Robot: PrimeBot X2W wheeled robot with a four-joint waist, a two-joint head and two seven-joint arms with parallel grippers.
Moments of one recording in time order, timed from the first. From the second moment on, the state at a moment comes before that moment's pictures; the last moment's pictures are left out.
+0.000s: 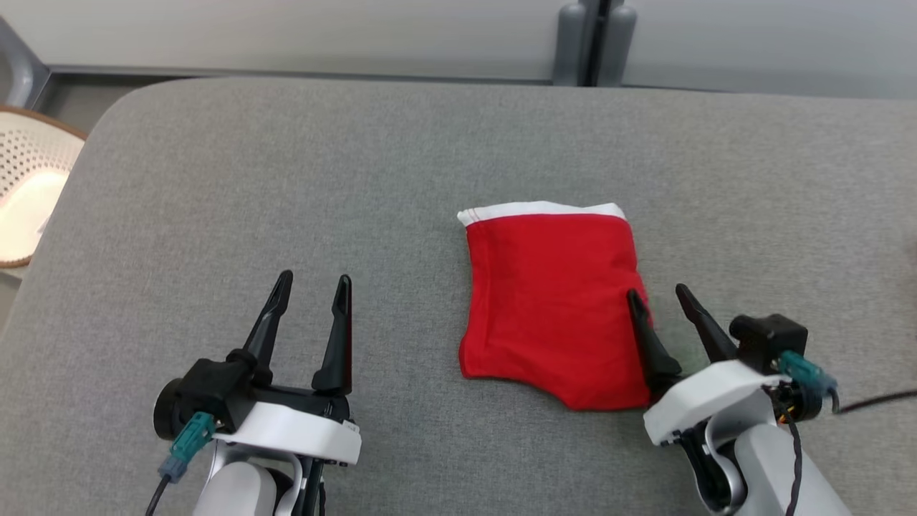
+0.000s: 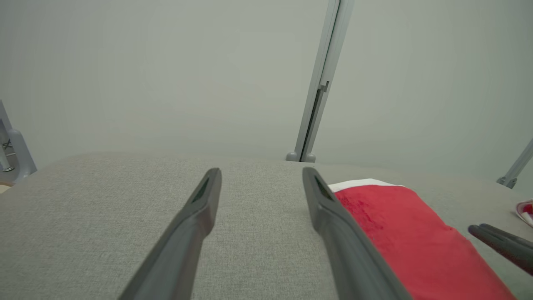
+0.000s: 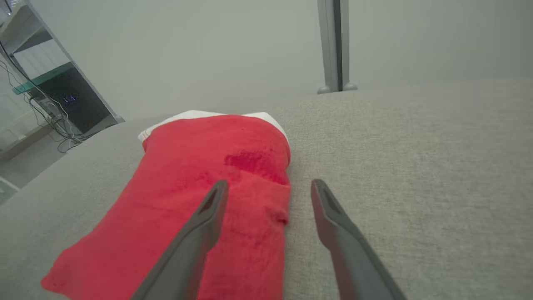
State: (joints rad) left arm -0.14 0.05 -0.21 0.15 -0.30 -0.02 -0.26; right arm -0.30 -0.06 0.21 0.48 0.29 0.13 -0.14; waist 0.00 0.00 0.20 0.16
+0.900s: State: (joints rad) left arm -0.20 0.05 -0.23 0.14 -0.28 -0.02 -0.26; right arm -0.52 -0.16 0.34 0.70 -0.01 0.13 -0.24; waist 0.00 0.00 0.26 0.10
